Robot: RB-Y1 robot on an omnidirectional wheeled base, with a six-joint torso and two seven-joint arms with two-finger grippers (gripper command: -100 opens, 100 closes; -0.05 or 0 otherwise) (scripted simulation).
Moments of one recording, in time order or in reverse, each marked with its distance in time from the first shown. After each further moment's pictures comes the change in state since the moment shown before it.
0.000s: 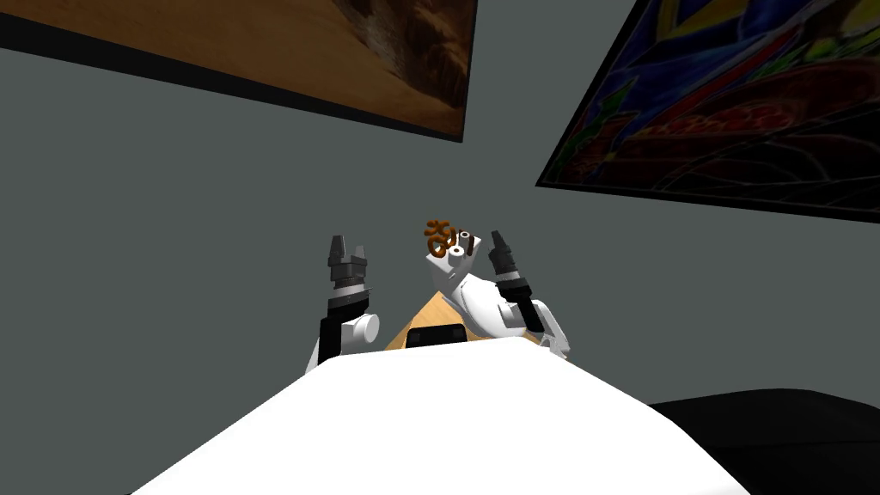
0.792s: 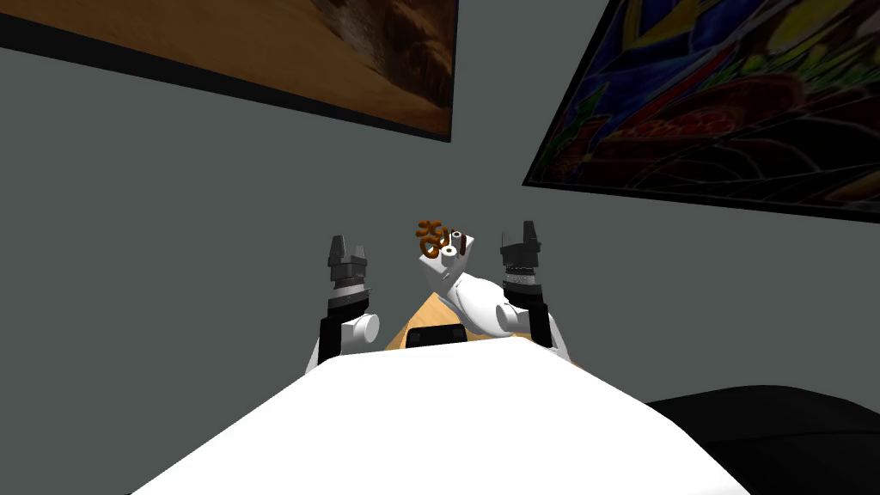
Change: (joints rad) left arm 0.000 0.000 0.000 0.000 0.000 0.000 0.000; right arm 0.061 0.187 -0.015 -0.118 -0.176 -0.155 0.009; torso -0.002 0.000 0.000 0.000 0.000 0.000
